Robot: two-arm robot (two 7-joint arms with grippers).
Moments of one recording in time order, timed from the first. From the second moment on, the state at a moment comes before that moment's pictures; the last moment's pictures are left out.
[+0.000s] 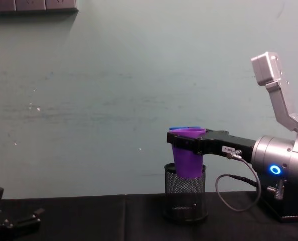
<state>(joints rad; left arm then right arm) -0.20 0.60 0.45 -1.41 -0.25 -0.12 0.03 0.83 0.10 -0.37 -0.57 0.37 -0.28 0.70</state>
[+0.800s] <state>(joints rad) -0.20 0.60 0.45 -1.41 -0.25 -0.12 0.03 0.83 0.10 -0.37 -0.57 0.37 -0.28 0.70</state>
